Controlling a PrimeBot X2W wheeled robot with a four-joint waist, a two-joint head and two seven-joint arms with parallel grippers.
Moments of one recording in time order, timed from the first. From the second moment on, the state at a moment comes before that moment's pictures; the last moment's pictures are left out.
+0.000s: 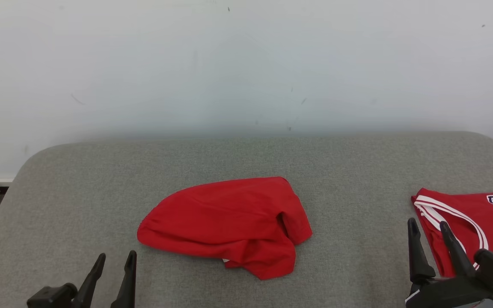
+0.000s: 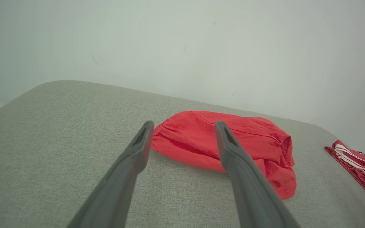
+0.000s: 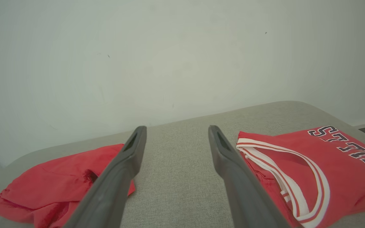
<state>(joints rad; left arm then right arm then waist) -0.04 0.36 -0.48 0.17 -0.64 0.12 -0.26 0.10 -0.13 0.01 0.00 0.42 -0.10 -0.09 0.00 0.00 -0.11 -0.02</state>
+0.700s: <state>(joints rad) 0.02 0.31 -0.36 0.07 -0.51 0.12 -0.14 0.10 -0.13 0.02 0.00 0.42 -0.11 -0.09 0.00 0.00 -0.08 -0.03</state>
